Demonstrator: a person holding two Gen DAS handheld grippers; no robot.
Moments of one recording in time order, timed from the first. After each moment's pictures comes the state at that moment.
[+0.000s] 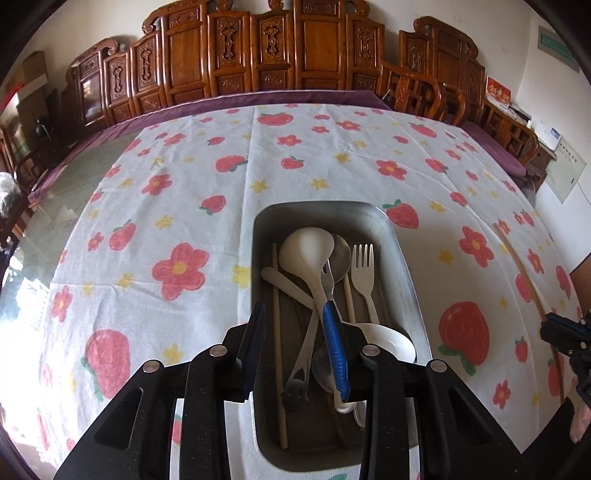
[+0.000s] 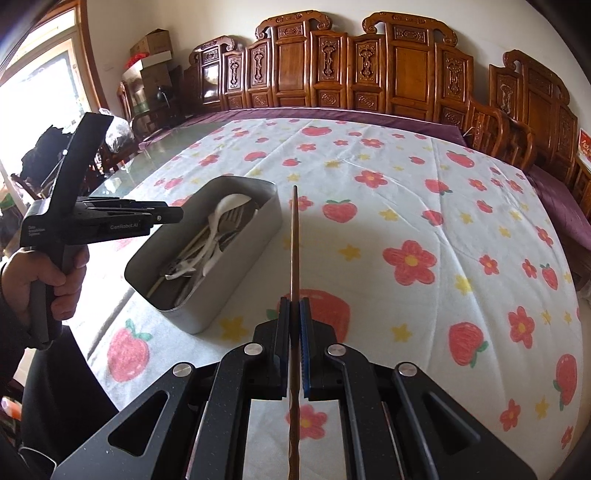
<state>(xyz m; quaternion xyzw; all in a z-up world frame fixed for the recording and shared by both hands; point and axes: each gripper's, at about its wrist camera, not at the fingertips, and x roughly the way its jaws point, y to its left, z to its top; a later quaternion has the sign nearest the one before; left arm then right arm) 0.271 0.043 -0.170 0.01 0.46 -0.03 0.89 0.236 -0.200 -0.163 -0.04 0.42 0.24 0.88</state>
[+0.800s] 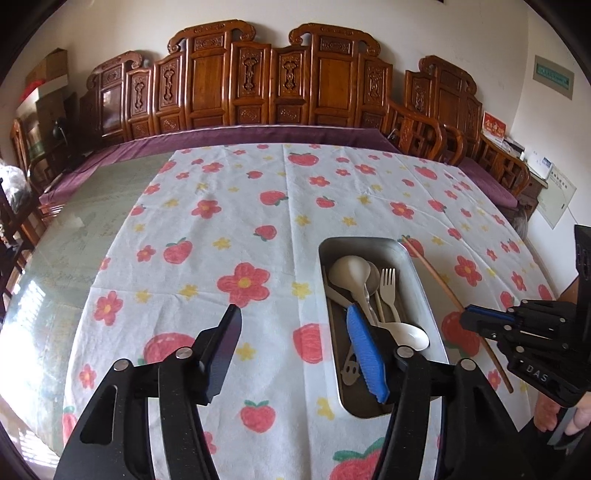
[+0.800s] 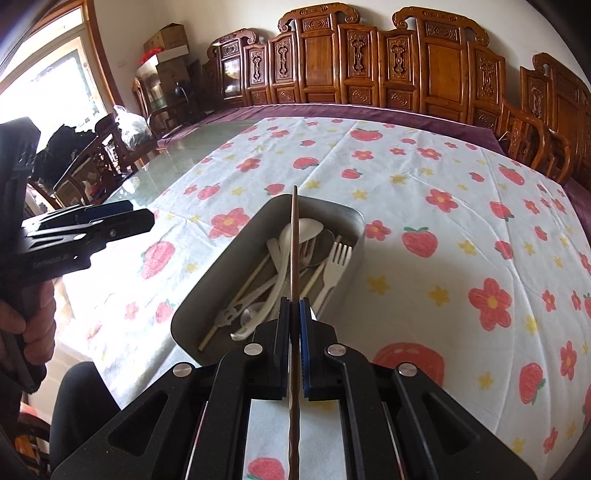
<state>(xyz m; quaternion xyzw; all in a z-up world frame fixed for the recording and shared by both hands) 0.229 0.113 -0.122 -0.02 0.40 -0.03 0.91 0.268 -0.100 -0.156 -0.03 0.43 0.27 0.86</state>
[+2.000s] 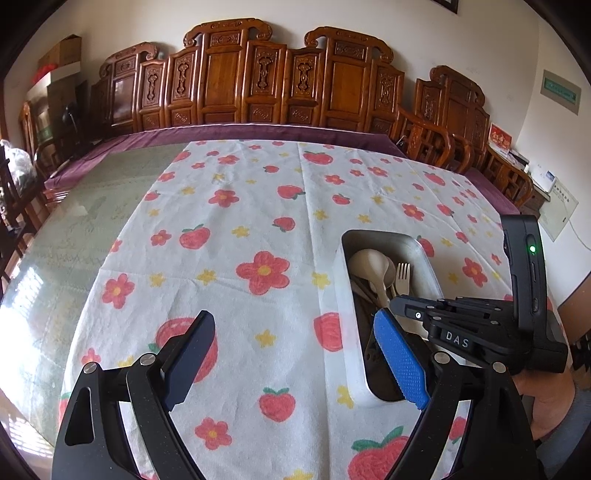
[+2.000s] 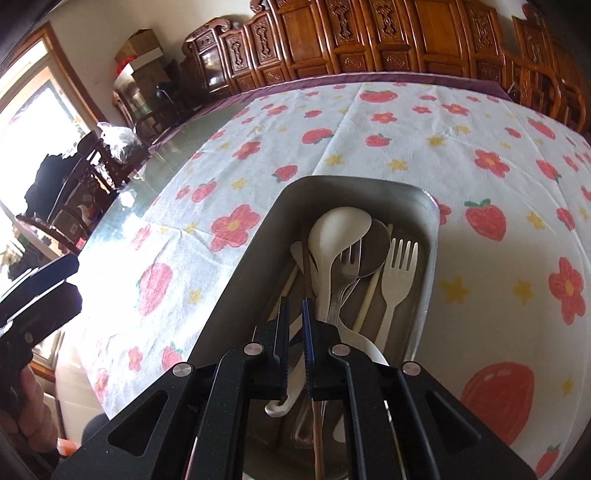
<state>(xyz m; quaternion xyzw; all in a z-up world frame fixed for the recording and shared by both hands) 0.217 0.140 -0.129 -0.04 0.40 -0.03 0.92 0.309 -0.043 -0.202 0.03 0.48 0.27 0.84</state>
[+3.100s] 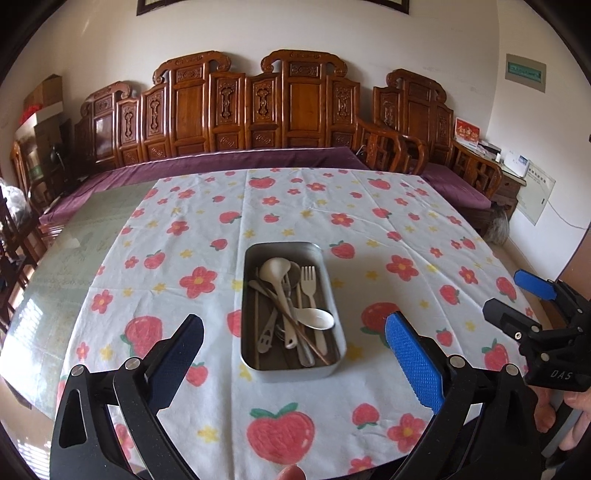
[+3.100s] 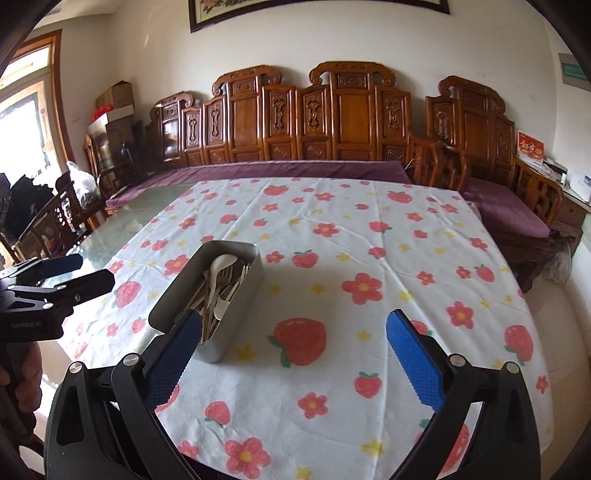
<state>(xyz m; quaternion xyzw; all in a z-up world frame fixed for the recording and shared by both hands) 0.144 0.021 -0.073 0.00 0.36 -0.05 0.93 0.153 -0.231 -0.080 0.00 0.33 0.14 0.93</state>
